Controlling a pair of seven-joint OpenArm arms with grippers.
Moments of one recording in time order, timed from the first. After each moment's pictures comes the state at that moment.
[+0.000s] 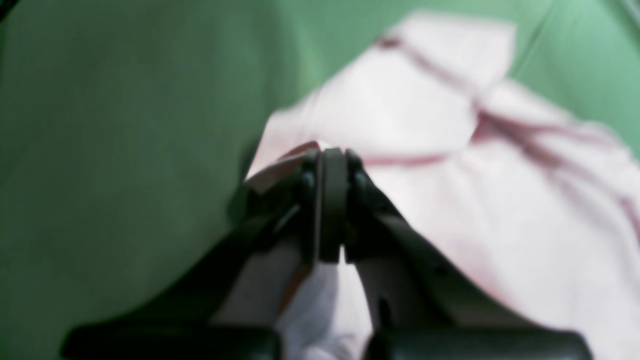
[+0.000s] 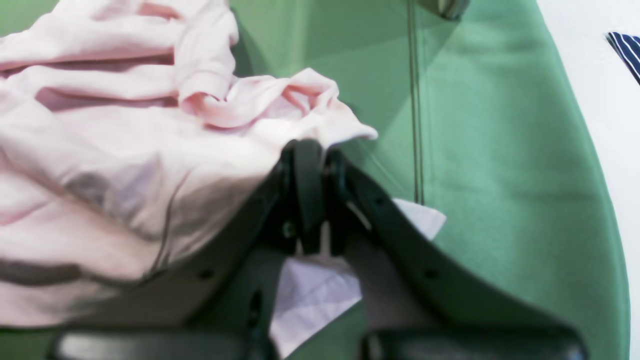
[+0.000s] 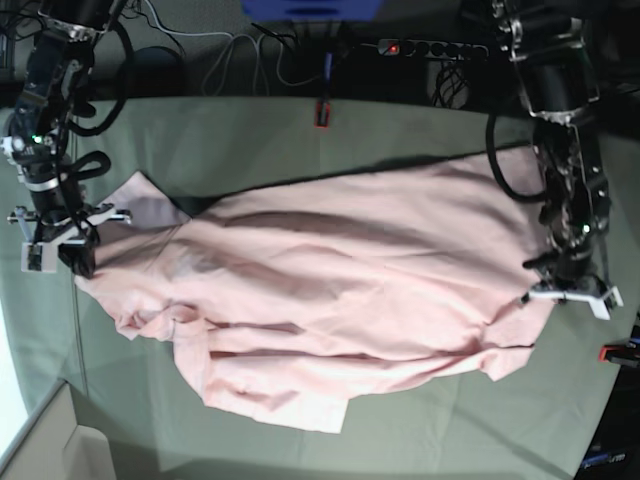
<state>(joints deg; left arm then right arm) -7.8 -10.6 -18.6 71.8 -23.2 6.7 23.5 -11.4 6.5 28.3 93.3 6.4 24.9 -19.0</state>
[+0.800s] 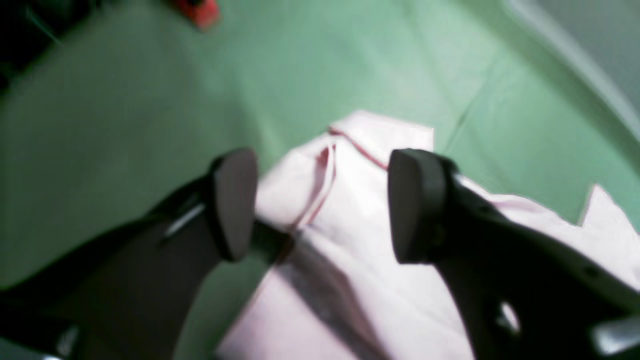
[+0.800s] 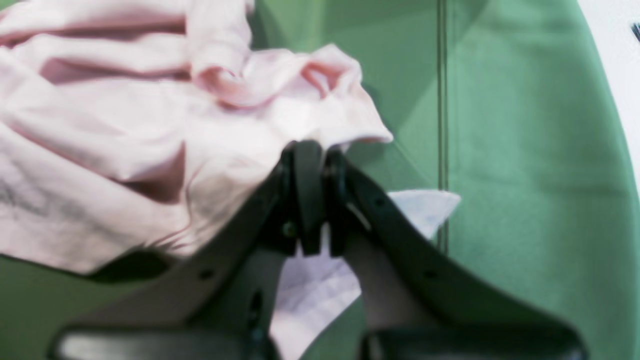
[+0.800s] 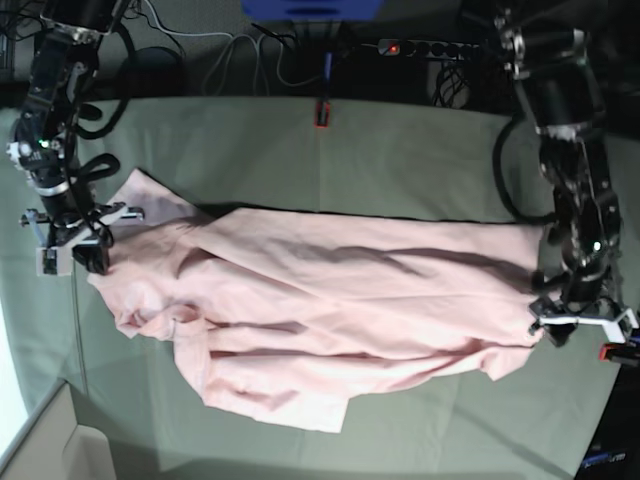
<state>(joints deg) -6.5 -11.0 -18.8 80.8 -23.2 7.1 22.8 -10.9 6.7 25.0 93.3 6.4 24.9 -23.0</state>
